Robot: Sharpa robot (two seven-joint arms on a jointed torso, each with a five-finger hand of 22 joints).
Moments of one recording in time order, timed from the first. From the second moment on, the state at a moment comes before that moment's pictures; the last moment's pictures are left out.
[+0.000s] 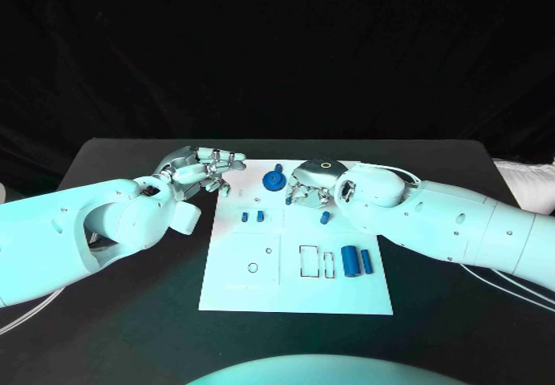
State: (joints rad) left arm 1.23 -0.97 -0.07 1.65 -0.07 -0.29 0.22; left_hand 1.37 -0.13 0.46 -0.03 0.14 1.02 0.19 0.08 0.08 1.05 0.12 0.21 0.08 1.34 0.02 1.19 0.78 0.15 1.27 0.11 0.73 0.83; right arm 1.16 -0.56 -0.03 1.31 -1.75 -0.18 -0.06; right_hand 1.41 -0.04 0.29 -0.01 0.05 1.11 0.06 0.08 0.07 1.34 0.00 1.29 1.32 1.47 -0.09 1.57 1.31 0.01 1.46 0.02 1.57 1.31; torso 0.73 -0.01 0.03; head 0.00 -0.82
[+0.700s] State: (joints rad) left arm 1.23 -0.97 -0.07 1.65 -0.07 -0.29 0.22; left_hand 1.37 -0.13 0.46 -0.03 0.14 1.02 0.19 0.08 0.08 1.05 0.12 0.21 0.08 1.34 0.02 1.19 0.78 0.16 1.27 0.11 0.73 0.83; right arm 1.16 -0.56 -0.03 1.31 -1.76 -0.19 -0.07; right_hand 1.40 -0.05 0.27 0.00 0.05 1.09 0.07 0.07 0.06 1.34 -0.01 1.28 1.34 1.47 -0.09 1.57 1.31 0.01 1.46 0.02 1.57 1.31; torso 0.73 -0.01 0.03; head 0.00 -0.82
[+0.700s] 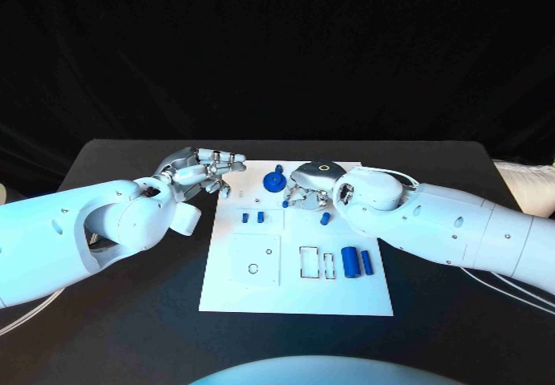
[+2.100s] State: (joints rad) left arm 1.31 -0.65 -0.07 1.43 -1.20 -0.12 -0.02; left_hand 1.34 -0.17 0.36 -0.01 0.14 1.06 0.14 0.13 0.07 1.08 0.08 0.31 0.10 1.40 -0.01 1.25 0.88 0.15 1.38 0.09 0.90 0.98; right arm 1.30 -1.14 0.01 1.77 -0.85 -0.49 0.13; right_hand 1.44 -0.13 0.37 0.06 0.14 1.09 0.13 0.06 0.07 1.21 0.05 0.23 0.38 1.46 -0.03 1.07 1.09 0.04 1.46 0.07 1.38 1.31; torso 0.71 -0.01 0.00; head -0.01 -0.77
